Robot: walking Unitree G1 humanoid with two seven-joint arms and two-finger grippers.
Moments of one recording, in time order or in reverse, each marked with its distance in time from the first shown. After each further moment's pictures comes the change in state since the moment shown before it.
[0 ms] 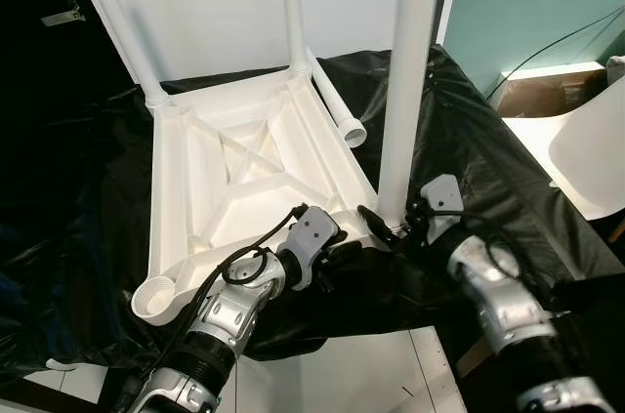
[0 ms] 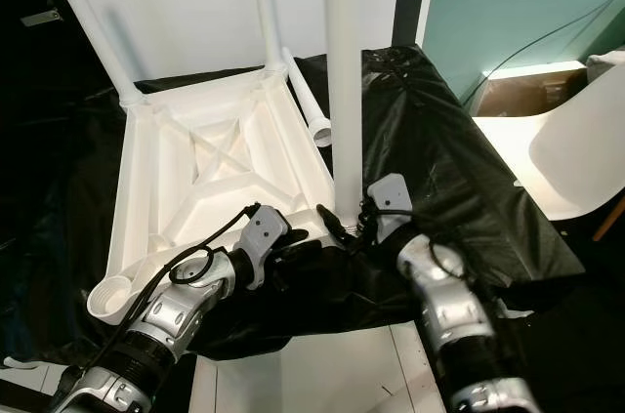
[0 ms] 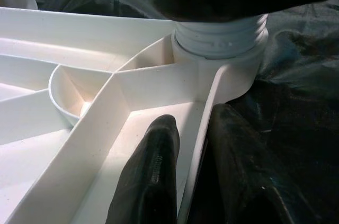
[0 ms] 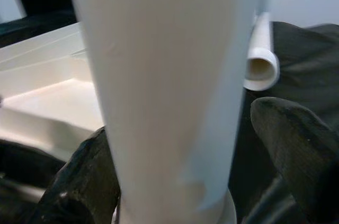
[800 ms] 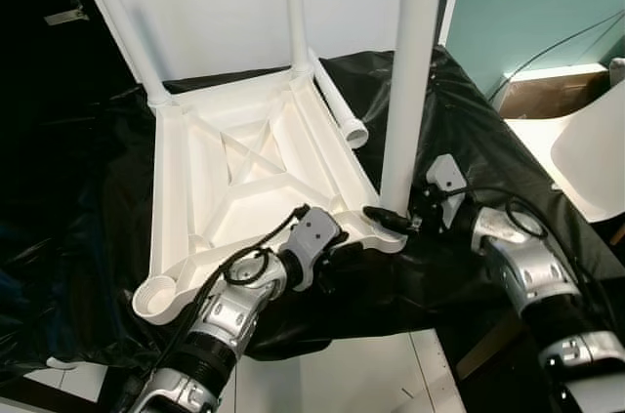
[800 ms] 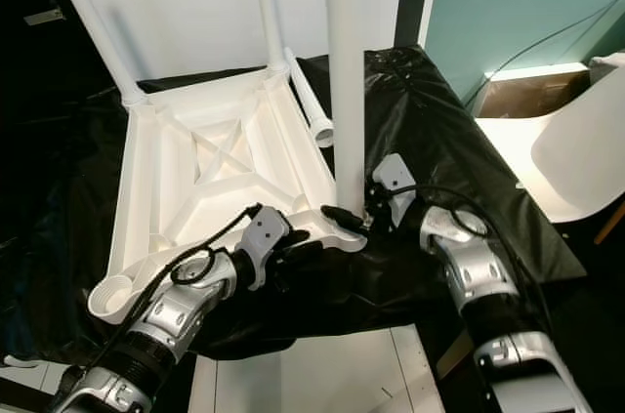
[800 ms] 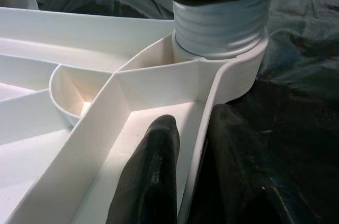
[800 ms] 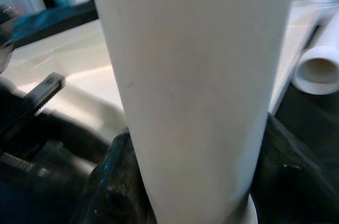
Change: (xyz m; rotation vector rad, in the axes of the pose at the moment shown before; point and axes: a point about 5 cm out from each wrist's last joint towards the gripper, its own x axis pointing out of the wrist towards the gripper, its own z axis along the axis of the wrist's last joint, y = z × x) left arm -0.001 0.000 -0.002 0.002 0.008 0.003; right arm 0.004 -0.003 -0.006 0.076 0.057 0.174
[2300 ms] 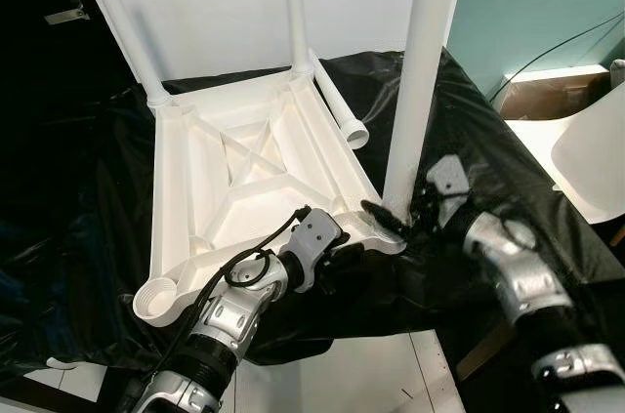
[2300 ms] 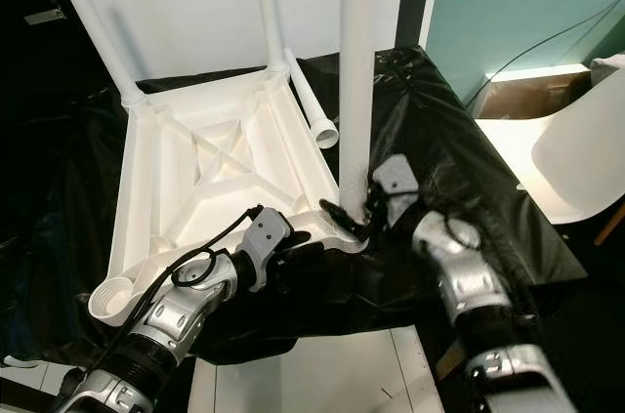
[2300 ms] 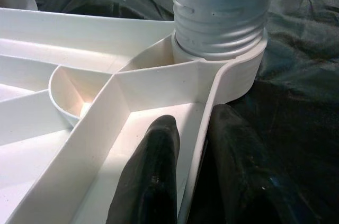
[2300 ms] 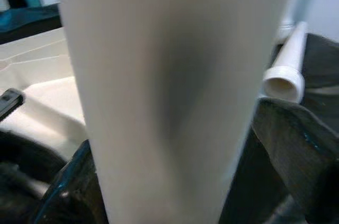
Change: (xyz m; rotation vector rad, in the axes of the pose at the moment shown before) left arm 0.003 -0.003 0.003 -0.003 -0.011 -0.006; right arm -0.001 -0.015 0.018 -0.131 -0.035 -0.039
